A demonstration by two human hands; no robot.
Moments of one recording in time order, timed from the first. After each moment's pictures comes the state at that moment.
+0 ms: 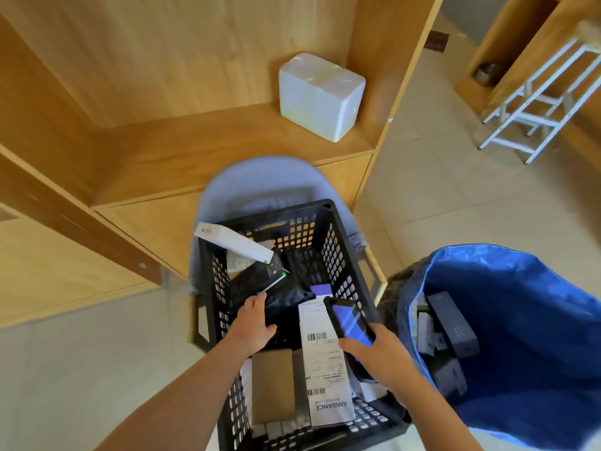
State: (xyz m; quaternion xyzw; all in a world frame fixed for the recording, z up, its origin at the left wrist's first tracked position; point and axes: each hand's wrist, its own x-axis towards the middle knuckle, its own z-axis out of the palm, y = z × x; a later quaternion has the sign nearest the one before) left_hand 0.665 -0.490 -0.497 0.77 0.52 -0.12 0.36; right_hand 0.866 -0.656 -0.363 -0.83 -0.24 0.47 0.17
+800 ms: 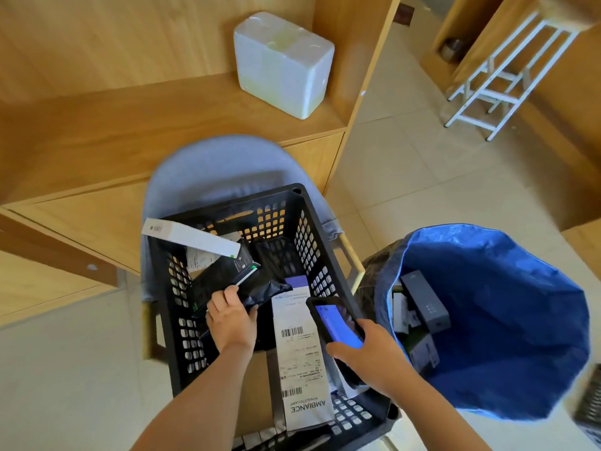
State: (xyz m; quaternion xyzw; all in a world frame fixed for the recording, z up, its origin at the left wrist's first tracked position) left_hand 0.708 -0.504 -0.549 0.75 0.63 0.02 0.21; right_hand 0.881 -0.657 -0.376 -0.84 -0.24 0.46 0.14
